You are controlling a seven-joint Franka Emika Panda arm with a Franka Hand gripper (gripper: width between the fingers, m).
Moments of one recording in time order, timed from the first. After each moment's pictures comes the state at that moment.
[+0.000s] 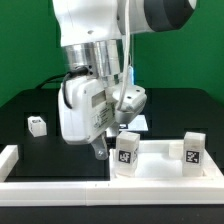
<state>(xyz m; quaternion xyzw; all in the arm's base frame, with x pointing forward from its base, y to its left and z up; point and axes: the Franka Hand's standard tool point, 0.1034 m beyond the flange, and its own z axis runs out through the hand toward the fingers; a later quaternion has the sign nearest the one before) 0.640 -0.015 0.077 -0.66 0.75 0.00 0.07</state>
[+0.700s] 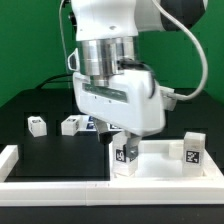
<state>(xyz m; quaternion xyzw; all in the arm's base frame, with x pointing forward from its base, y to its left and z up) 0.639 0.001 0.077 -0.90 0.42 -0.02 0.02</state>
